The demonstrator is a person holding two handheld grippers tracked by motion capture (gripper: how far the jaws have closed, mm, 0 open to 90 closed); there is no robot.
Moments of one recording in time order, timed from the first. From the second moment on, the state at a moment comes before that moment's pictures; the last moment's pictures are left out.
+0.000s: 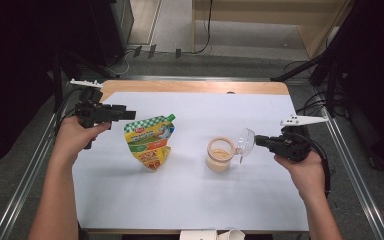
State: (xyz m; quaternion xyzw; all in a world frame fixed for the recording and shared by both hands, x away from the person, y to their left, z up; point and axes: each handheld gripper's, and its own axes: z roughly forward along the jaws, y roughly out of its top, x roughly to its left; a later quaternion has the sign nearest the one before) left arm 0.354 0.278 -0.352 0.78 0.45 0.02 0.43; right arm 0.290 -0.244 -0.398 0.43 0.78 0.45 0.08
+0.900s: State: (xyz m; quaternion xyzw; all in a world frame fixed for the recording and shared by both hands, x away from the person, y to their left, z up) left arm 0.354 0.277 -0.352 0.78 0.44 0.02 0.44; right arm 0.284 -0.212 -0.401 0.39 0.80 0.45 0.06
